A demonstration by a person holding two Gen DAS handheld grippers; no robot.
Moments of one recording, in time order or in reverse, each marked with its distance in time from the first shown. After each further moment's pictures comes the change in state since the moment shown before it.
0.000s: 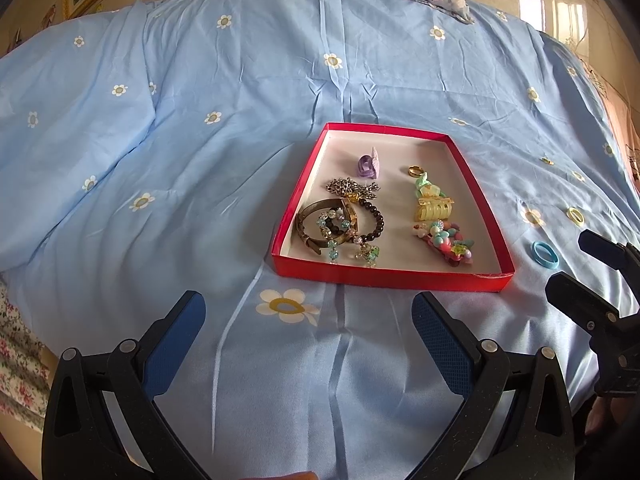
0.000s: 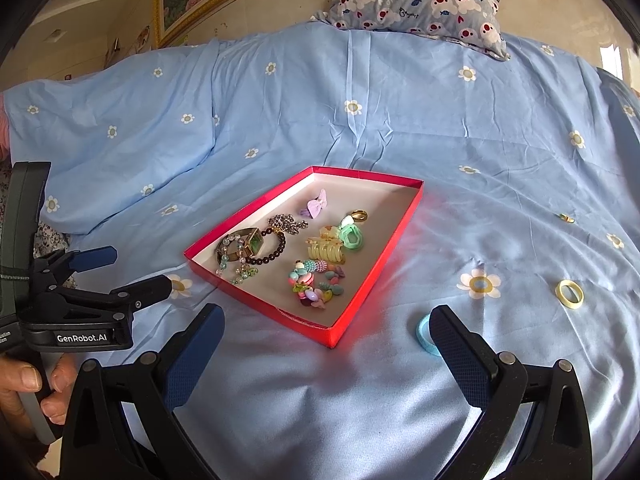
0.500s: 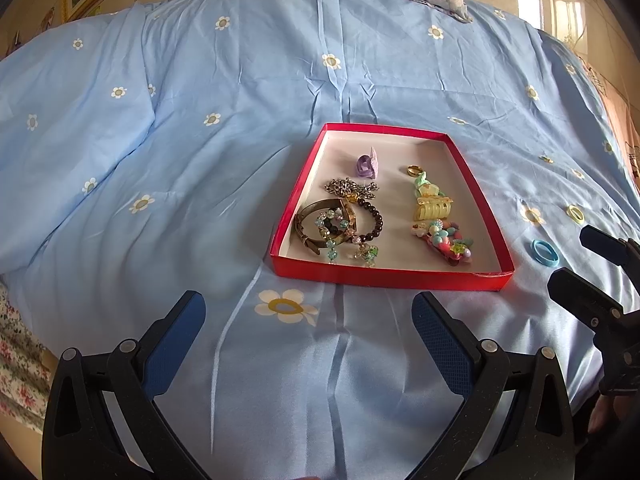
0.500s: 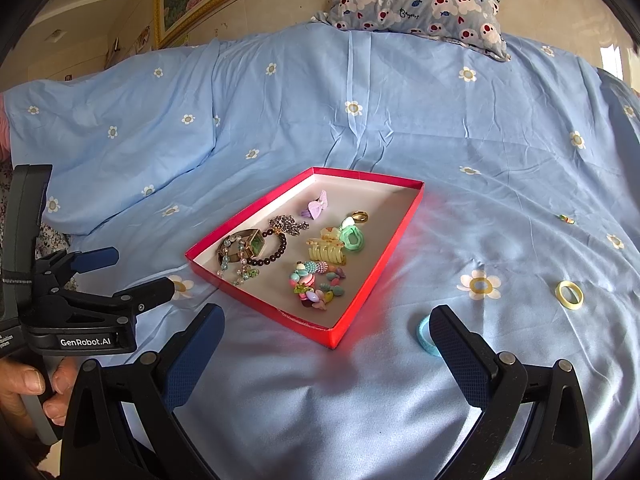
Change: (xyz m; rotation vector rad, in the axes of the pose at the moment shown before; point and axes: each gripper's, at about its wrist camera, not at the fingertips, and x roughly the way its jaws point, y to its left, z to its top) left arm 0.000 -0.002 0.000 0.008 0.002 -0.002; right arm -0.001 0.000 0.001 -0.002 -0.003 0.002
